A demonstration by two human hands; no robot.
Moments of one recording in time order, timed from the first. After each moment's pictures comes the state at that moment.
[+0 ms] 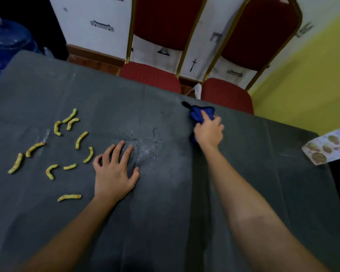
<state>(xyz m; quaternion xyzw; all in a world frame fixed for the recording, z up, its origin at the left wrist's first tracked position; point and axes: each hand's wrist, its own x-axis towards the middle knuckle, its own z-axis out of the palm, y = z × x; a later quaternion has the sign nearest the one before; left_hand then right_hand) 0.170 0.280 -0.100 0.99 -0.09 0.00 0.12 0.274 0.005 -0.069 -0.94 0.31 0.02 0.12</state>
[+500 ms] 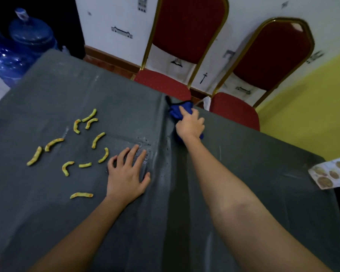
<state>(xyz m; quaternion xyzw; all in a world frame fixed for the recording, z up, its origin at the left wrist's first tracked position) 0.188 0.278 -0.108 0.99 -0.09 -0.03 0.13 0.342 0.096 -0.060 -0.97 0.19 0.08 0.12</state>
